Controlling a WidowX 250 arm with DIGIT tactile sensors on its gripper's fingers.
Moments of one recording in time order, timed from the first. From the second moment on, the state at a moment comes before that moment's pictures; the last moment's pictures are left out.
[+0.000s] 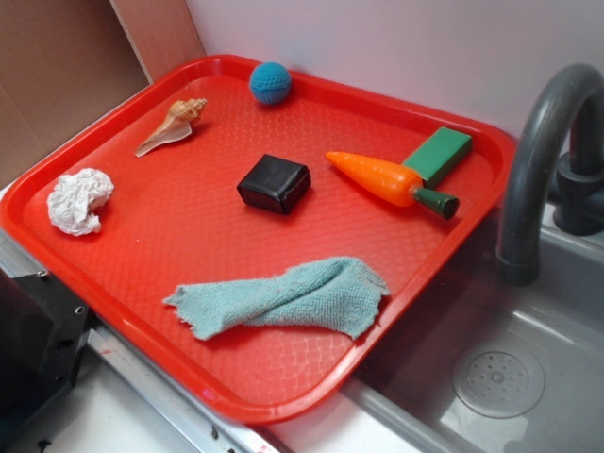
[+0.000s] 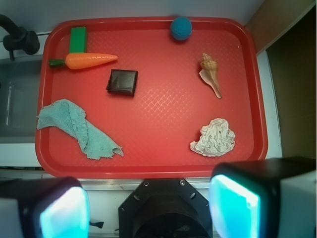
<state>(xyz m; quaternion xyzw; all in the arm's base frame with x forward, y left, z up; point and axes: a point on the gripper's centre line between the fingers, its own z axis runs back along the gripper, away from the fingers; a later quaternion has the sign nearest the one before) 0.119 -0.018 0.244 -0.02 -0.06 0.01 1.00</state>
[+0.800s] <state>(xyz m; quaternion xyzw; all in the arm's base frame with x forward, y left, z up) 0.159 0.011 0.201 0.03 -0.07 0.04 1.00</state>
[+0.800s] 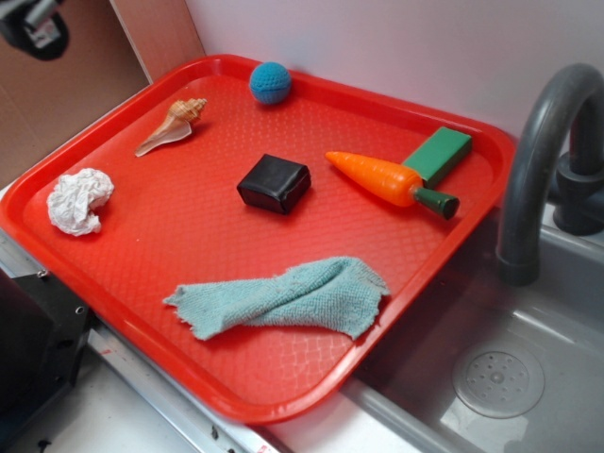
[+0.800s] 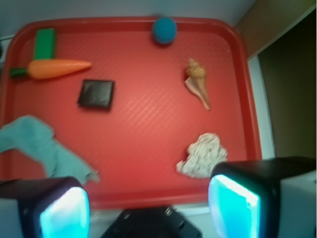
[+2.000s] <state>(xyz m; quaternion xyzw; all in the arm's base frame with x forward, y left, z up) 0.264 0.096 0.050 0.02 -0.01 -0.04 1.00</state>
